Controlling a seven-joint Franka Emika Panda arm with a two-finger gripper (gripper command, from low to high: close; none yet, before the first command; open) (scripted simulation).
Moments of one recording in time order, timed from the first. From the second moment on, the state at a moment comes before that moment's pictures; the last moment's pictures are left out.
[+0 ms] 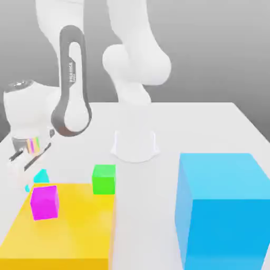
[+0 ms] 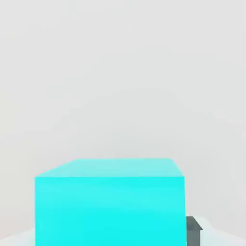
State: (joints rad) arm -0.74 0.08 -0.11 -2.81 0.04 2.90 1.68
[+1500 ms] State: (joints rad) arm 0.28 -0.25 0.69 -2.77 0.41 2.56 1.67
